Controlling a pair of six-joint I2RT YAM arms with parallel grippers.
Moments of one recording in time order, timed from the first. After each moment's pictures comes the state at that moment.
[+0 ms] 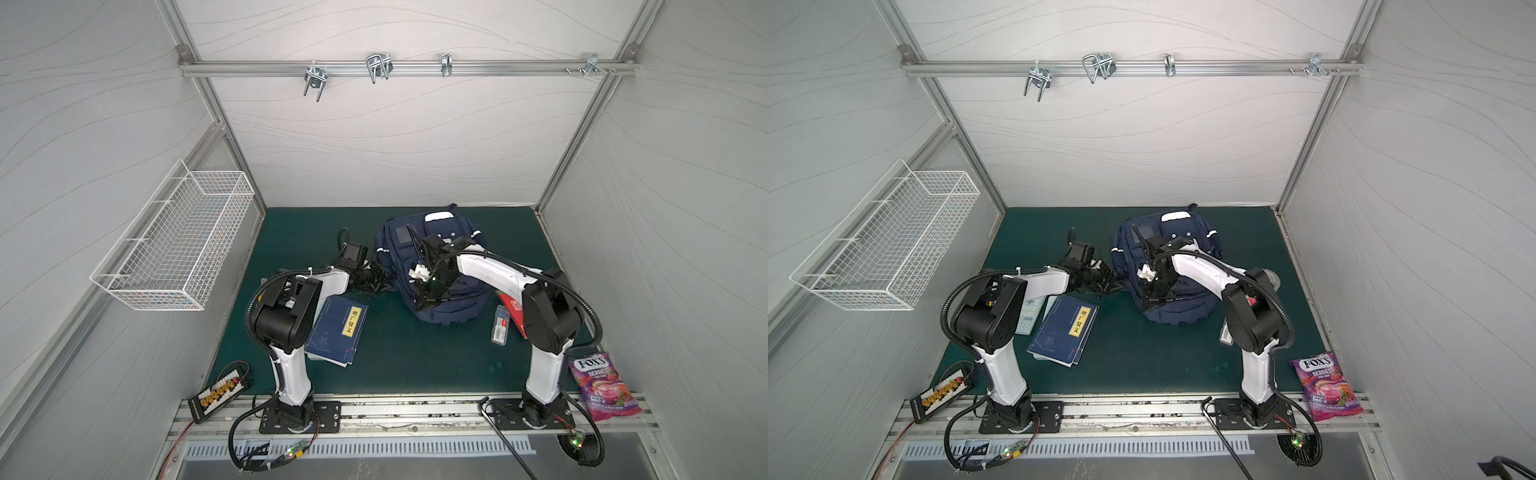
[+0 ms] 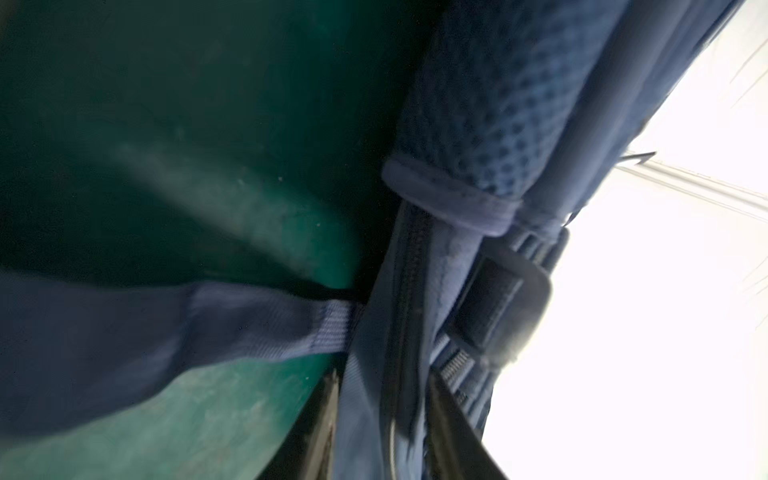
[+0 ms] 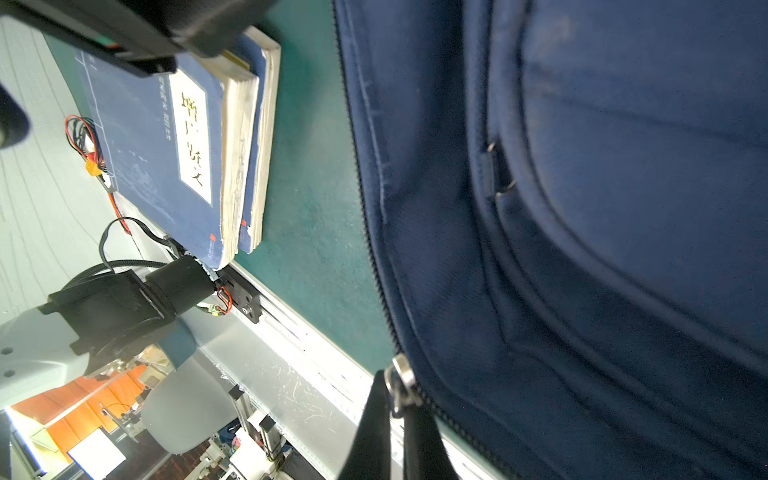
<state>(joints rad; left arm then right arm) -0.32 1.88 1.01 -0.03 0.62 -1.26 0.70 1.90 1.49 -1.04 -0.56 0.31</state>
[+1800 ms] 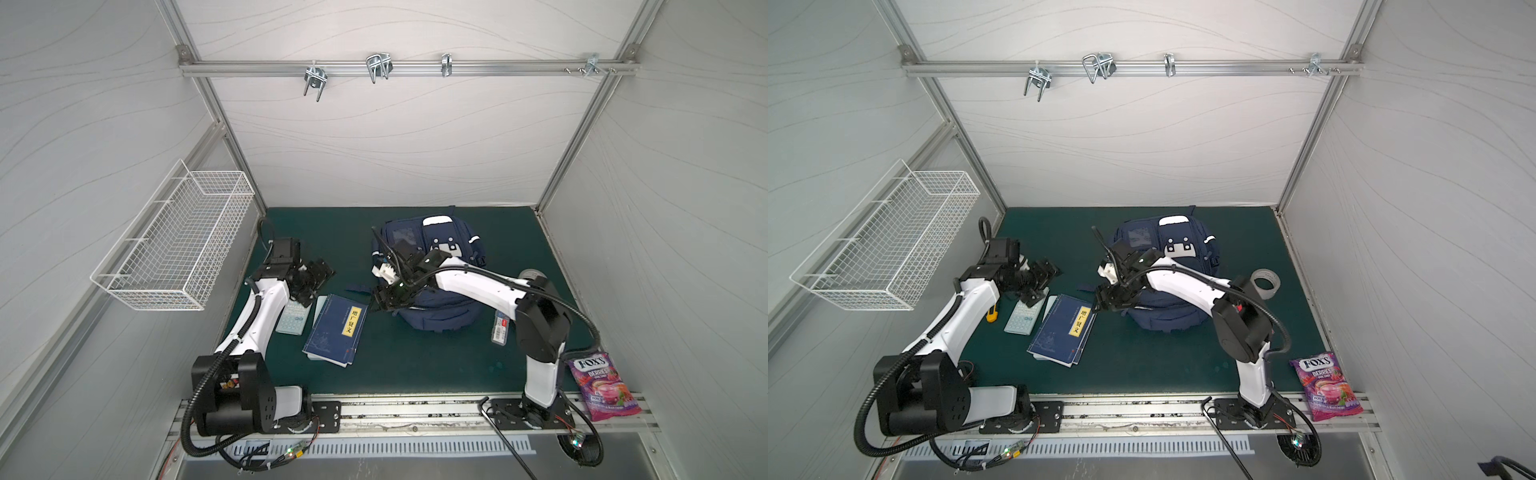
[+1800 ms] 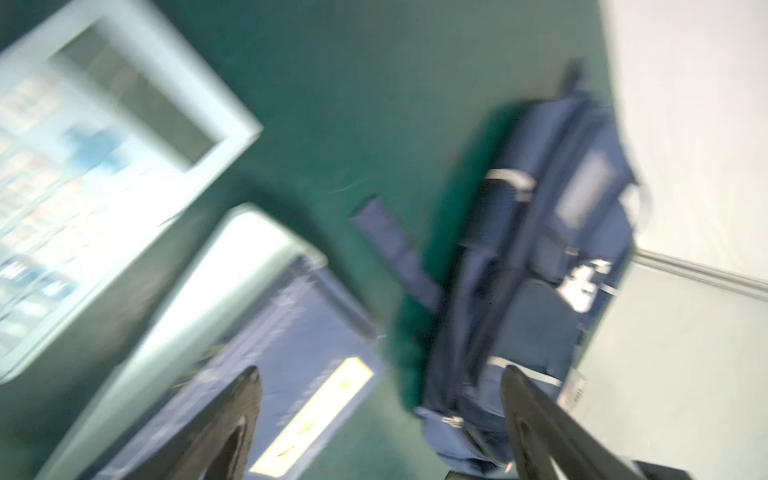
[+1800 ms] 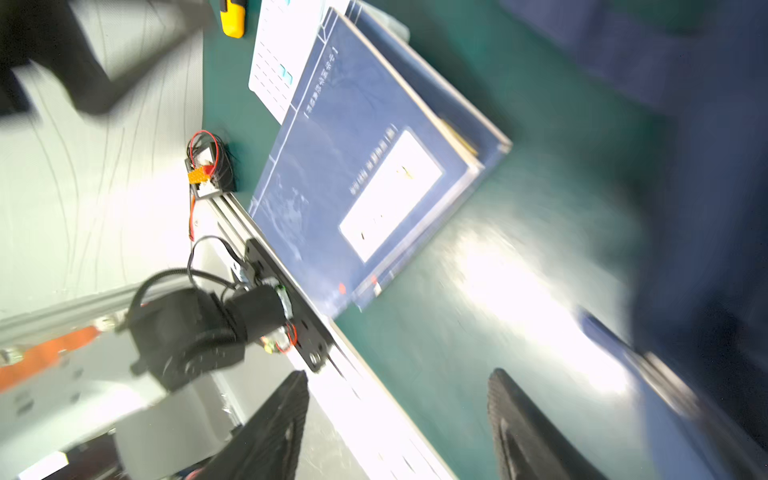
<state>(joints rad) 0.10 1.31 0.92 -0.78 0.36 -0.79 0.94 1.97 1.57 -0.70 -0.57 0.53</state>
